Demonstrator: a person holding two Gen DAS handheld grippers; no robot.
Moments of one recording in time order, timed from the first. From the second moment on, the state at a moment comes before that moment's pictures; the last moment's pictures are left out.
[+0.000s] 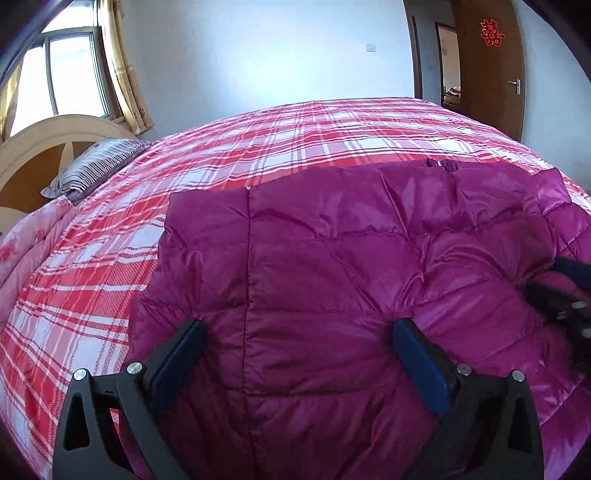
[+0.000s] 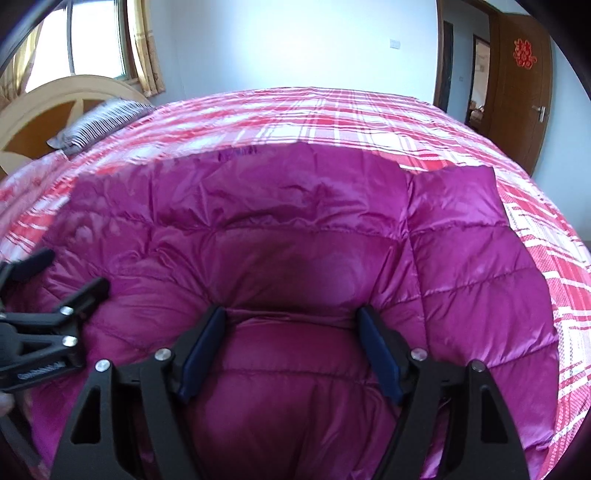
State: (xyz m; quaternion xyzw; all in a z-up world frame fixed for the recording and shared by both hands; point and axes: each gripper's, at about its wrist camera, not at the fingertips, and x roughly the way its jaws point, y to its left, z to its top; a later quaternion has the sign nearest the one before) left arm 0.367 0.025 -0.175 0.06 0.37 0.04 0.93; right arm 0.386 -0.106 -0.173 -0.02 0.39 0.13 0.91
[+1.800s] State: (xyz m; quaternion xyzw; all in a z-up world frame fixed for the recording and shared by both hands) left arm 0.317 0.057 -0.142 0.00 0.33 0.02 0.94; right arm 0.317 -0.087 -0.189 -0.07 0.35 0.15 0.92
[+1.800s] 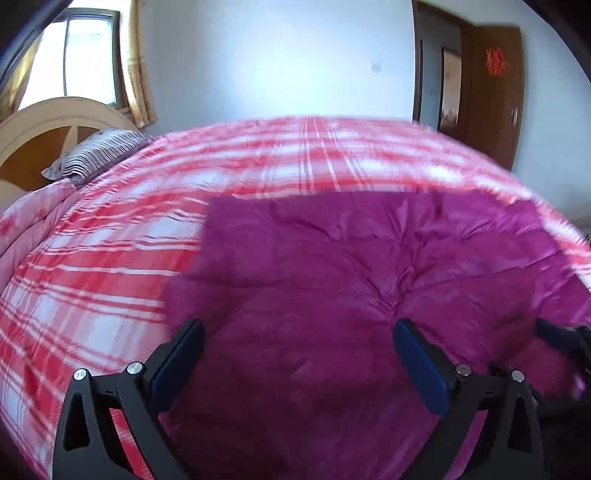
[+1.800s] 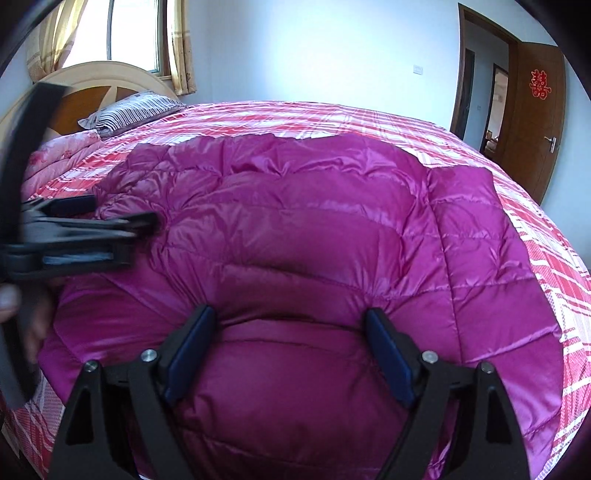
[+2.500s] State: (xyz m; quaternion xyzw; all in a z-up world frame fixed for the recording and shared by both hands) left arm 0.282 0.143 -0.179 -0.19 0.35 -0.04 0.92; right arm 0.315 -0.087 -0.190 -0.07 0.34 0.15 0.92
